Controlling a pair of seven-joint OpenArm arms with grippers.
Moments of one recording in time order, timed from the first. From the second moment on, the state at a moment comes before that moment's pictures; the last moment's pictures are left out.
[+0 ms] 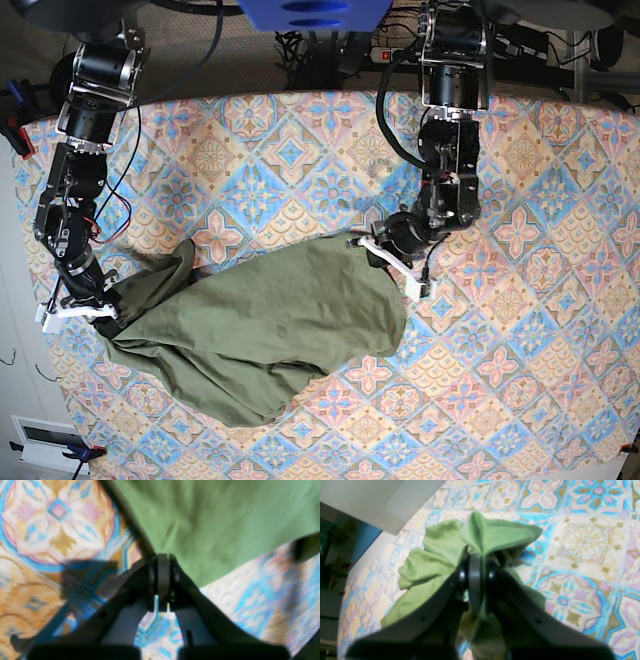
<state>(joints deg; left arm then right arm) -6.6 -0.4 -2.1 85.5 -26.3 -3.3 54.0 13.8 20.1 17.4 77.0 48.5 0.4 -36.5</state>
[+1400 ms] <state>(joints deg) -1.5 -10.9 -2.1 87.4 -42.0 -3.2 54.7 10.9 15.4 22.5 78.5 39.8 0.3 -42.1</state>
